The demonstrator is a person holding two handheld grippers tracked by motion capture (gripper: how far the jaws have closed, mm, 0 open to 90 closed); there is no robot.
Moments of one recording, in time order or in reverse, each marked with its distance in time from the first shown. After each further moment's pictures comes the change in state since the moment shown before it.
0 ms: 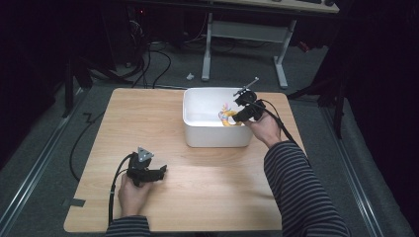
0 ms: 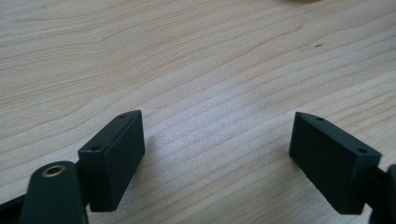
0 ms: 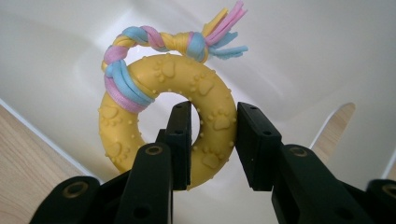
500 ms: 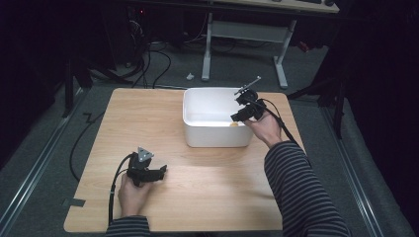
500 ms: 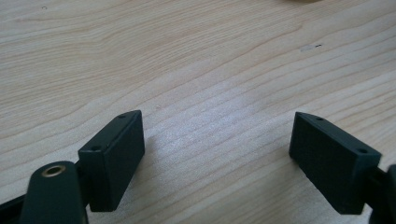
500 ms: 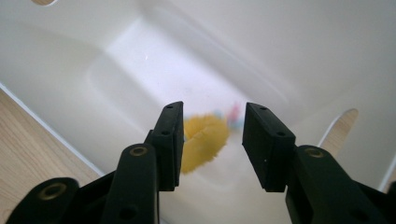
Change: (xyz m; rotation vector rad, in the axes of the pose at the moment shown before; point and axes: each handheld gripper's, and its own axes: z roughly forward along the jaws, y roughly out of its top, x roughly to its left) left arm 0.000 0.000 0.000 0.000 0.000 0.000; right arm -0.002 0.000 -0.005 -0.034 0.027 0.001
